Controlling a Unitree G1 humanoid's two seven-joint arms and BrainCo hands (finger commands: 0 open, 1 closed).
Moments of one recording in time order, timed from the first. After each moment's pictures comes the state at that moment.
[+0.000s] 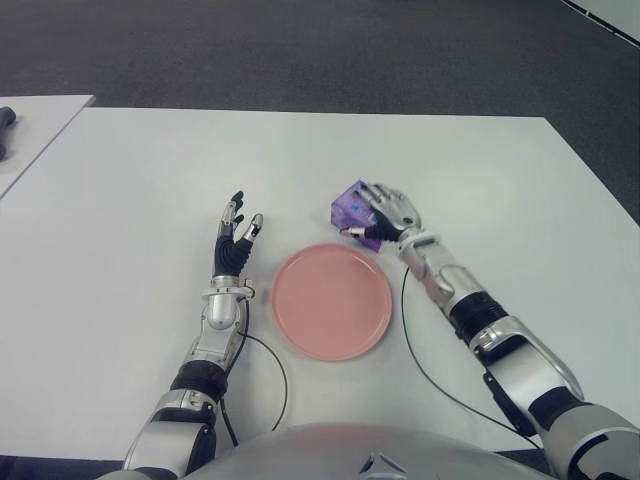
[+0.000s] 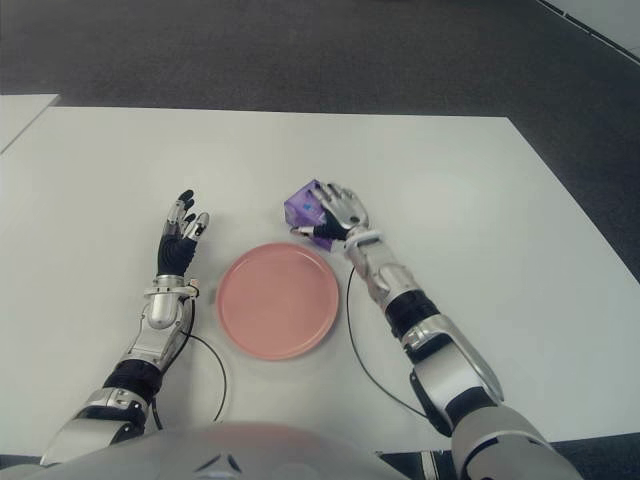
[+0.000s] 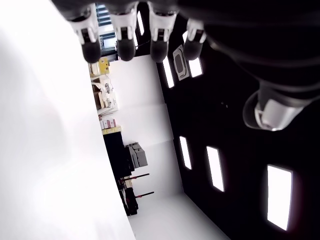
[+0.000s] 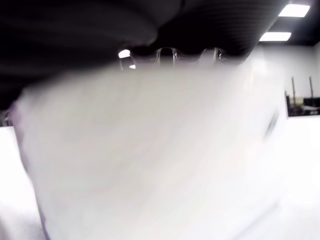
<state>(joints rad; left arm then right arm) -0.15 0.08 0.02 0.71 0.17 -0.72 0.26 -0.56 -0.35 0.55 0.69 -0.94 -0.08 -0.27</state>
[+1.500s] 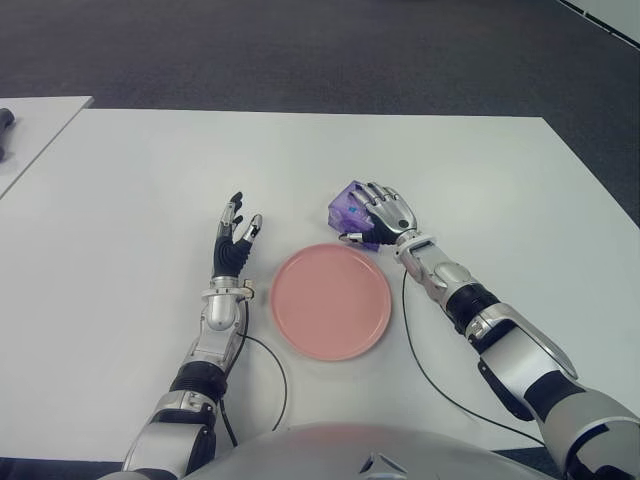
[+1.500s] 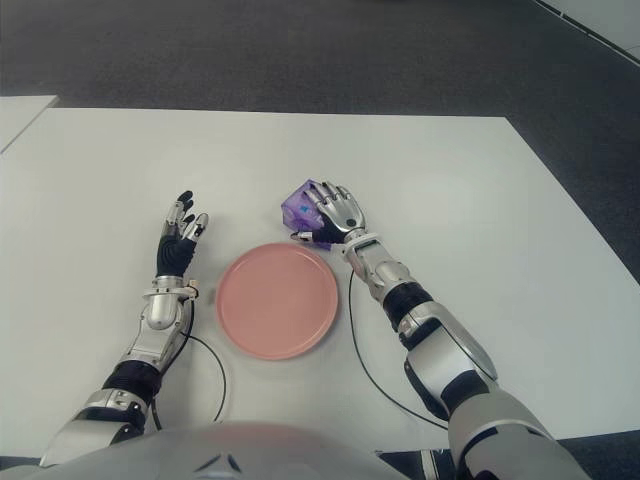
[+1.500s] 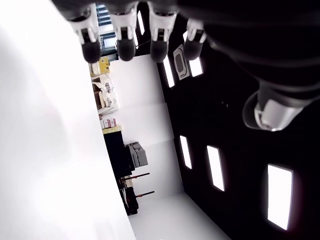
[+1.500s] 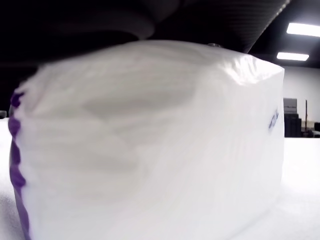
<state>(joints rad) -0.14 0.08 0.03 0.70 0.17 -0.71 0.26 -0.64 -0.35 0.68 0.88 -0.96 -0.10 -0.43</state>
